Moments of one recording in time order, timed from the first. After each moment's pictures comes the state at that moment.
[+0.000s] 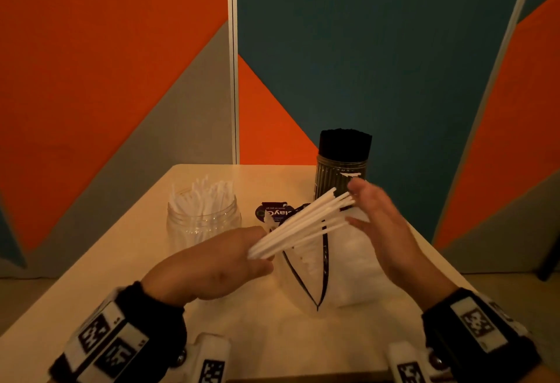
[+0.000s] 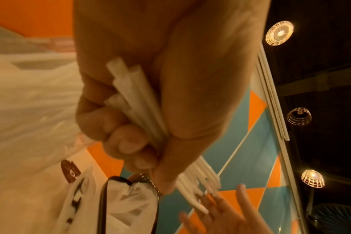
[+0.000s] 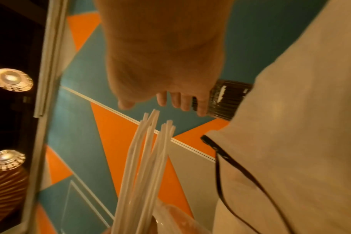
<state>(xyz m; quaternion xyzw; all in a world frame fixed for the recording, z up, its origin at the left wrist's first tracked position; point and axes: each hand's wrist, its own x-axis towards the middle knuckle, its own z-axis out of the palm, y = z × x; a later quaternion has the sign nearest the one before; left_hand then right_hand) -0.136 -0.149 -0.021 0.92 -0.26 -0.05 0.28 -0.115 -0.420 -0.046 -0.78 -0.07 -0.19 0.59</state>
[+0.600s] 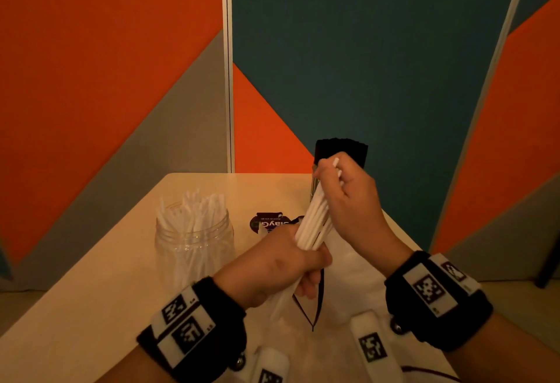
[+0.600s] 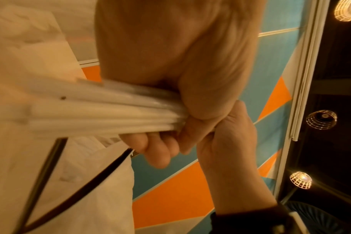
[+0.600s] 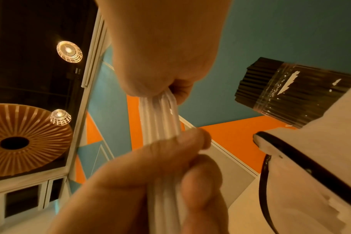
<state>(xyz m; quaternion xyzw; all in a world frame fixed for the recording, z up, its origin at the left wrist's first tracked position) -0.116 -0.231 -0.027 0.75 -0.23 -0.14 0.60 -0.099 -0.369 0.020 -0.78 -0.19 -0.38 0.46</state>
